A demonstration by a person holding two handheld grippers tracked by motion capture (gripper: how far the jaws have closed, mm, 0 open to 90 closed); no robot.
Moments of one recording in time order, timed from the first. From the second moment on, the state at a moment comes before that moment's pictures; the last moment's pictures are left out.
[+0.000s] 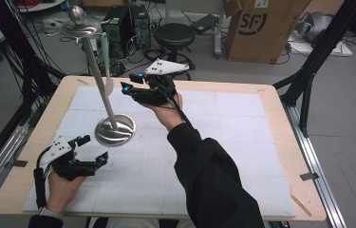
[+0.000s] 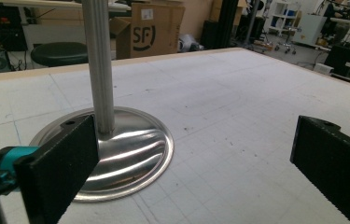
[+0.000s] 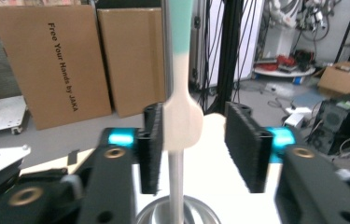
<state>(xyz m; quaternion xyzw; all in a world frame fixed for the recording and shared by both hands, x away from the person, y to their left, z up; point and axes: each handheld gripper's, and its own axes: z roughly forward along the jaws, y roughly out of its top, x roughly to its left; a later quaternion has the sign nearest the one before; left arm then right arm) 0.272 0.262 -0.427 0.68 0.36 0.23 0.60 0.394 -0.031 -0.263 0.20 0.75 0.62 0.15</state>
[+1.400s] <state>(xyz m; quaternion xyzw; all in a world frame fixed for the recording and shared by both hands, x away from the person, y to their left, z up) 0.269 0.261 -0.427 0.68 0.35 0.23 0.59 0.311 -0.169 -0.392 0.25 0.78 0.56 0.13</state>
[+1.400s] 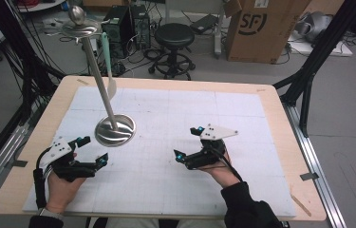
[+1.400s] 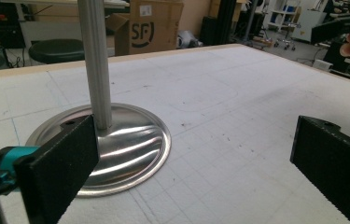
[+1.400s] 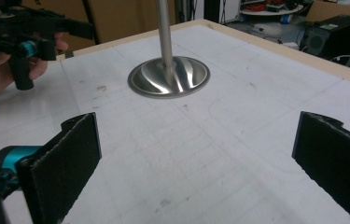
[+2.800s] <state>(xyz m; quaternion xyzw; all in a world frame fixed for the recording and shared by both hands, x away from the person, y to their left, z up) 0.270 0.262 -0.426 0.68 0.36 0.24 0.59 0.258 -0.335 -0.432 0.39 0.66 0.60 0.23</state>
